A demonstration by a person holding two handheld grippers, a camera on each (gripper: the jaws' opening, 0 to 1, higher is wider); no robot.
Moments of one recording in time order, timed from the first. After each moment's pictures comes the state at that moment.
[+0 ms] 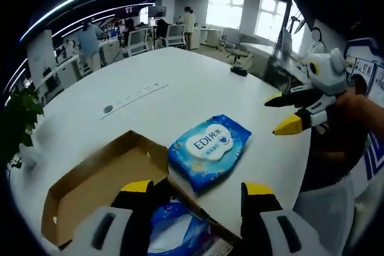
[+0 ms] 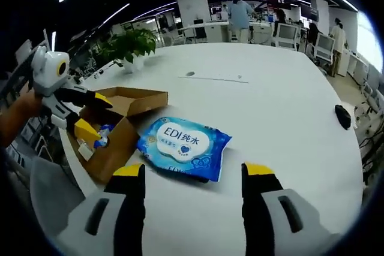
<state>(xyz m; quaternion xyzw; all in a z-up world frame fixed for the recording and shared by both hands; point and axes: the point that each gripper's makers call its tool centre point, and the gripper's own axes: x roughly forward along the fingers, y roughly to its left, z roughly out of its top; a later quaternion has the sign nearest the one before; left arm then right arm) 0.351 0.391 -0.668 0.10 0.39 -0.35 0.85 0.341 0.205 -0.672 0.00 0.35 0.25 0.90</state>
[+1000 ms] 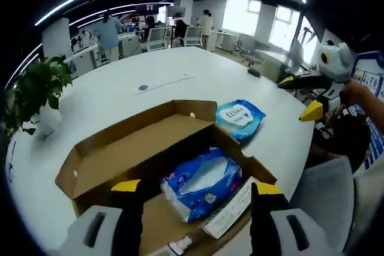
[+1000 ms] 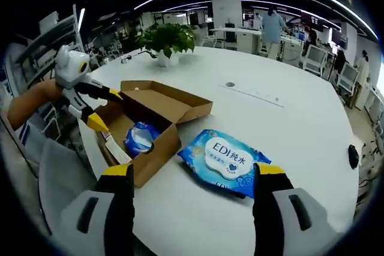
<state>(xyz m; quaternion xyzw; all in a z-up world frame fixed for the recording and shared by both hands) 0.314 0.506 -0.666 0.07 0.38 -0.31 0.87 0.318 0.294 -0.637 -0.07 0.33 0.34 0.88</state>
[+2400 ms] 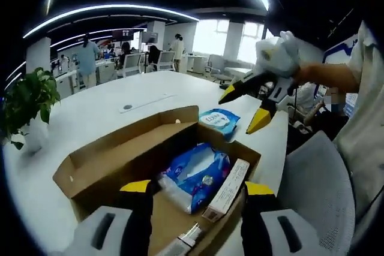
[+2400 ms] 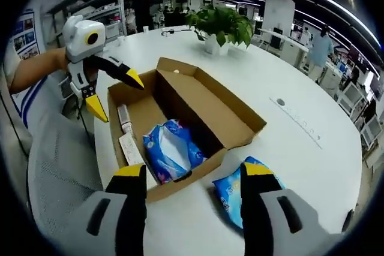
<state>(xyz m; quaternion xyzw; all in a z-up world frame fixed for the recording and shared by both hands) 0.293 0.530 -0.670 0.06 0.28 -0.42 0.86 0.326 0.401 -0.665 -0.20 0.32 0.46 0.80</state>
